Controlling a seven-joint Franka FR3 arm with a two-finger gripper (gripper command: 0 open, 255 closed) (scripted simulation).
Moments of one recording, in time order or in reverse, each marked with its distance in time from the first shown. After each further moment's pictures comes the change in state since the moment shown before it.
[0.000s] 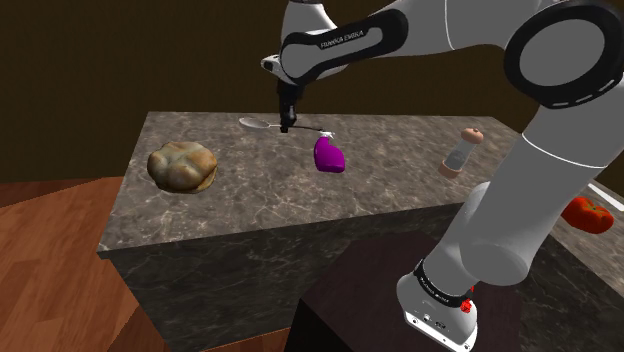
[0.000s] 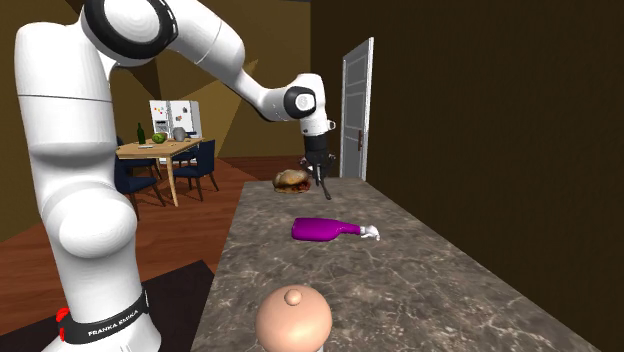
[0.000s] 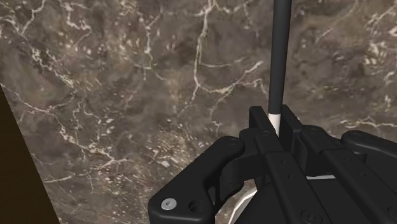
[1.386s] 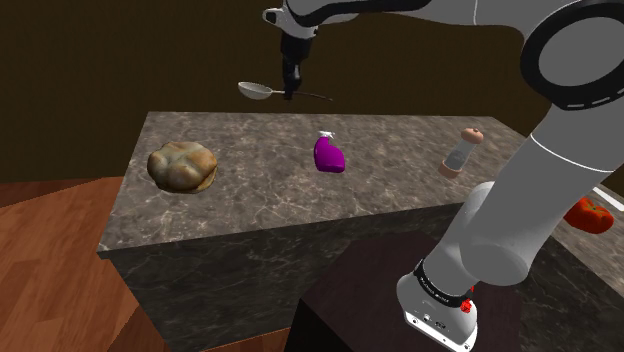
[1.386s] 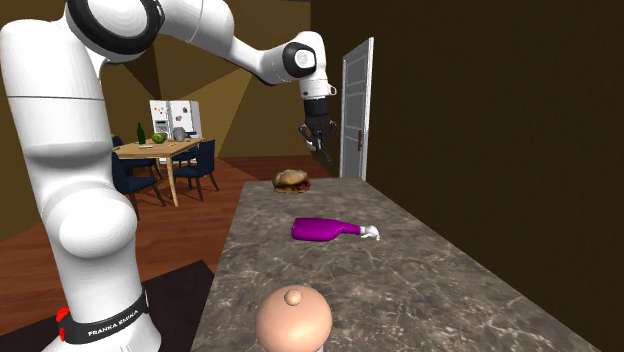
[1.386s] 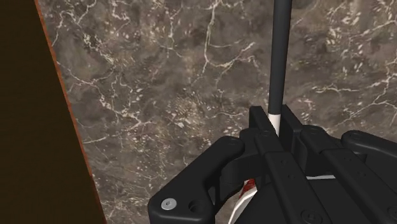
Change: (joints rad) arm 0.001 -0.054 0.001 0.218 -0.002 -0.271 -0.008
